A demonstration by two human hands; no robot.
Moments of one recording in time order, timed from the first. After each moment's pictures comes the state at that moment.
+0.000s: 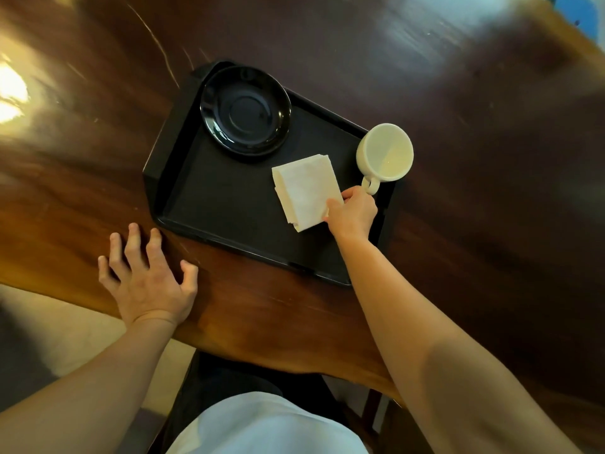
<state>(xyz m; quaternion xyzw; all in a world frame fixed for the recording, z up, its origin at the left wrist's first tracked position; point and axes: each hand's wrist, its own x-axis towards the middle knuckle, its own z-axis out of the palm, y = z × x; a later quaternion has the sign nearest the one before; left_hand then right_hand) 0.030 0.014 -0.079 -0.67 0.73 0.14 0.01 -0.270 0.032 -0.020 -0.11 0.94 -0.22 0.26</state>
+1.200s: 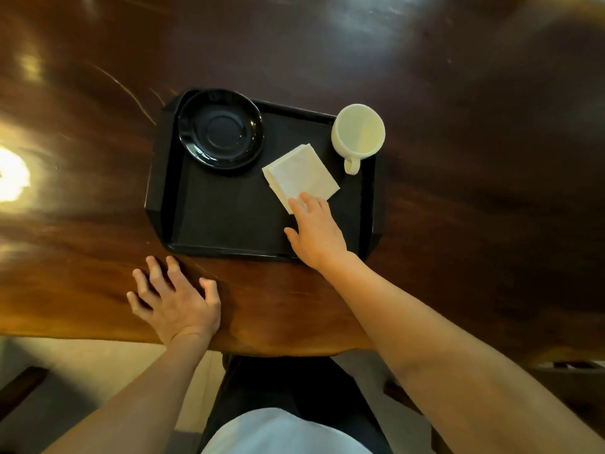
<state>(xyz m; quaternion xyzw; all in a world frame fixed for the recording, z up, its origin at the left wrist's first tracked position) 0.032 0.014 -0.074 -0.65 0.74 0.15 0.07 -0.209 0.061 -0.013 -0.43 0.86 -0.03 0.27</state>
